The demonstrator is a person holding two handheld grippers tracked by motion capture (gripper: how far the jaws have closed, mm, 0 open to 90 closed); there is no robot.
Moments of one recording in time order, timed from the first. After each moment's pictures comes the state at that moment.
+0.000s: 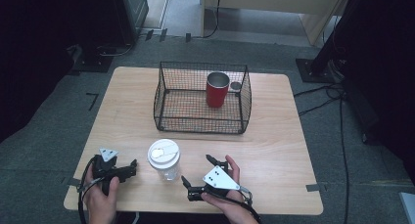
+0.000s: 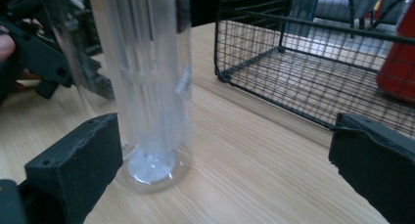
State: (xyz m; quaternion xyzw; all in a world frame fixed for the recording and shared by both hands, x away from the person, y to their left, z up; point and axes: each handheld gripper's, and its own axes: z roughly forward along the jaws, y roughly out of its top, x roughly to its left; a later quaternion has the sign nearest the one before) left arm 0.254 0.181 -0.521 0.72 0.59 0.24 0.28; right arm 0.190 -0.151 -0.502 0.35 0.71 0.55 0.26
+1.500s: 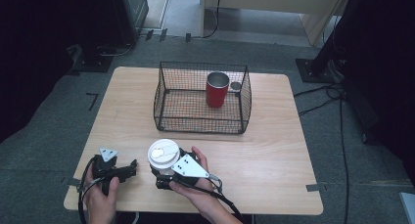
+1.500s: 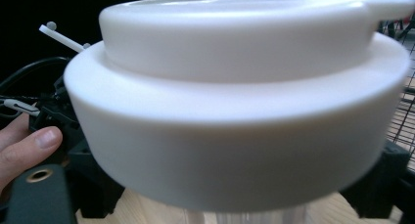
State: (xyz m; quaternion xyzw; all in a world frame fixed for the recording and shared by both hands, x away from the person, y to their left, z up) left arm 0.254 0.181 -0.521 0.72 0.59 0.24 0.28; right arm 0.212 -0.073 -0.473 0.34 0.69 0.59 0.22
